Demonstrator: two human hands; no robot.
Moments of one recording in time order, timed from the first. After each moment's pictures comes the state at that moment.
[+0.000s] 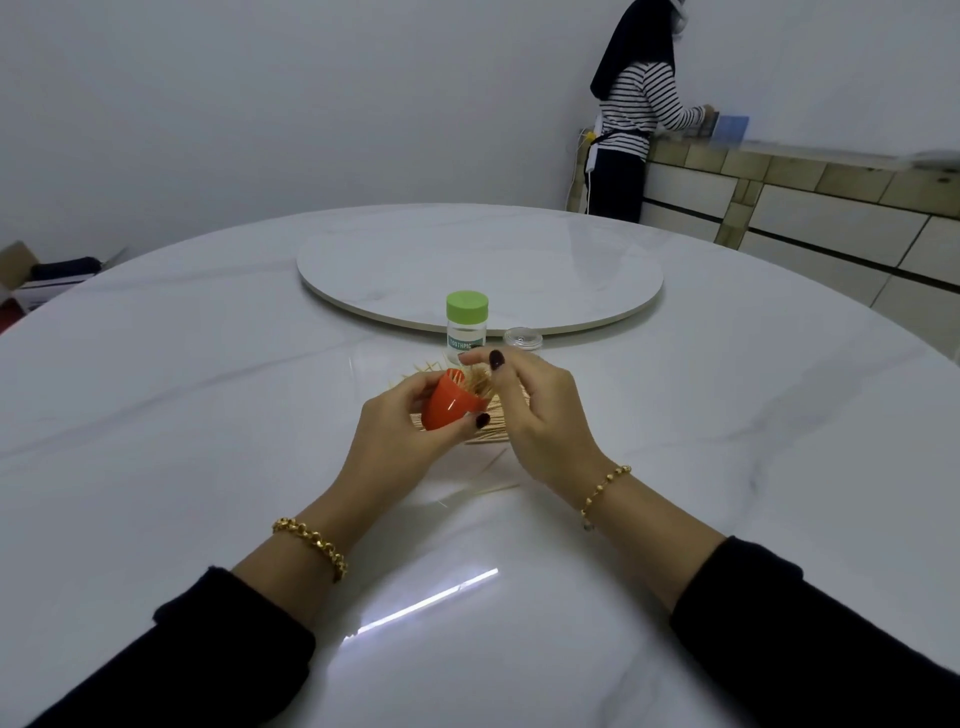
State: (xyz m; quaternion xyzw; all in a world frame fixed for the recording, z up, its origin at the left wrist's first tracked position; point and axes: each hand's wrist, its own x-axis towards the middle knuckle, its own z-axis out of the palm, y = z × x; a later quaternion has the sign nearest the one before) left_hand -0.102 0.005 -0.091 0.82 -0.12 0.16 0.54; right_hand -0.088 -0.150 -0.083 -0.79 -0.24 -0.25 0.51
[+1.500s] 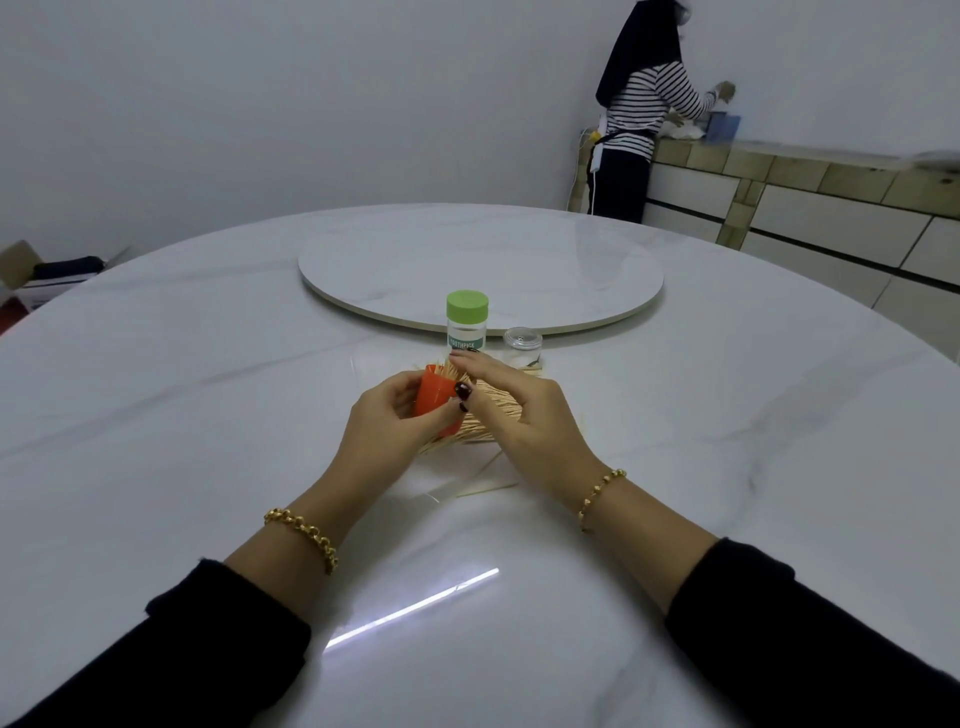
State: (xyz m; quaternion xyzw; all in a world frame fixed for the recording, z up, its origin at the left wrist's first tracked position) left_hand -0.096 0.011 -0.091 0.75 -0.06 0.08 0.65; right_hand -0.086 -0.150 -0.091 -0.79 -0.27 -0.17 0.52
